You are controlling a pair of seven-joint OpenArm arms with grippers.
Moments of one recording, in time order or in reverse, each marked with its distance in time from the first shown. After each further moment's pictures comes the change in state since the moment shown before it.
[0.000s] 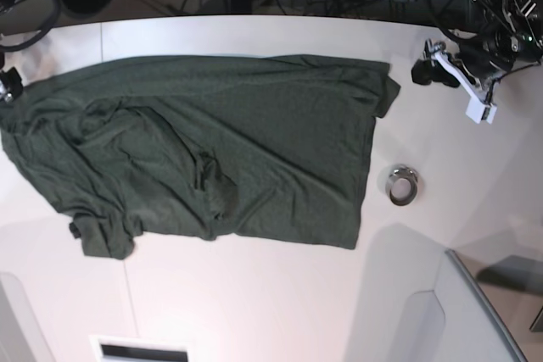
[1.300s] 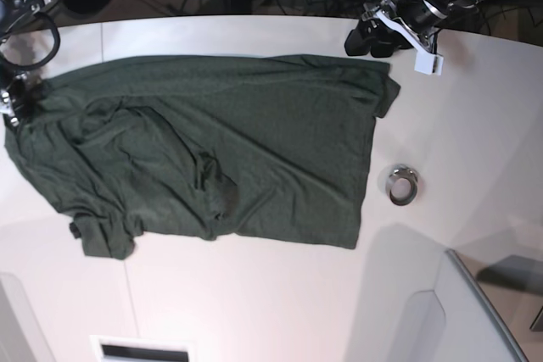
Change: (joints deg) left arm 9.2 4.9 11.1 -14.1 -3.5 -2.0 -28.8; right arm 10.0 9.1 1.4 -36.7 3.9 9.0 13.9
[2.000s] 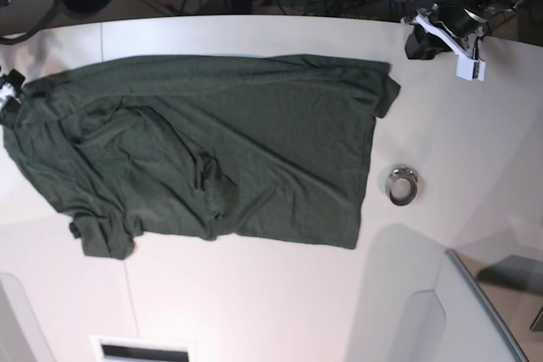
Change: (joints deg) left arm 2.3 -3.4 -7.9 10.8 3.7 2.2 3.3; right arm -18.6 -5.7 -17.2 44.9 -3.5 -6.8 -4.5
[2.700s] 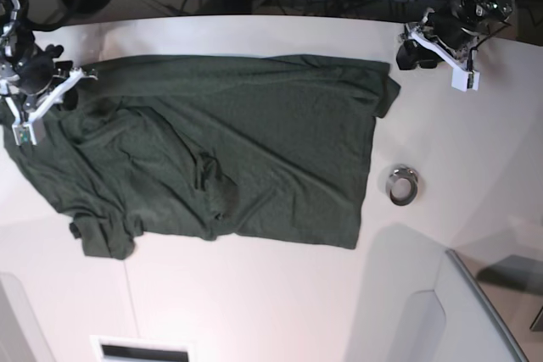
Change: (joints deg) left arm -7.3 2.7 -2.4 -7.9 5.8 0.0 0.1; right arm -8.9 4.3 -25.3 11.9 -0.4 0.1 -0.2
